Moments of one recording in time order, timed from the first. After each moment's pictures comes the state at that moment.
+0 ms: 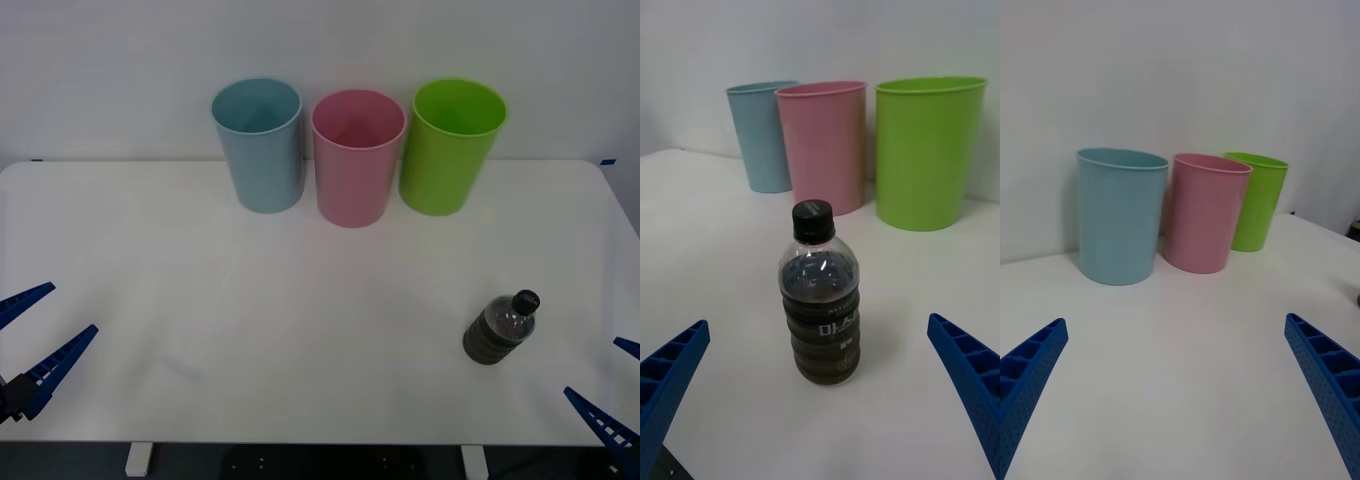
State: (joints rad) right arm 0.52 -0.42 -0.48 -1.67 0.99 -1.18 0.18; left arm 0.35 0.40 0.52 -1.66 -0.96 -1.22 0.00
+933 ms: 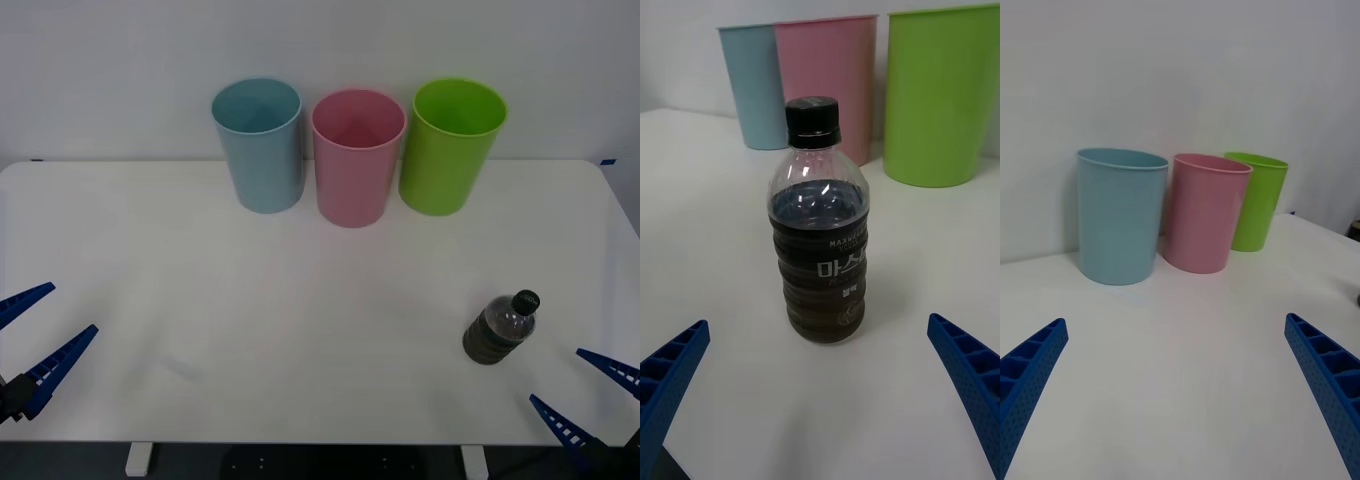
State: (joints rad) right arm 0.40 -0.42 -0.37 -1.46 1.02 -1.15 0.34; left arm 0.35 0.40 0.52 -1.66 -0.96 -1.22 0.00
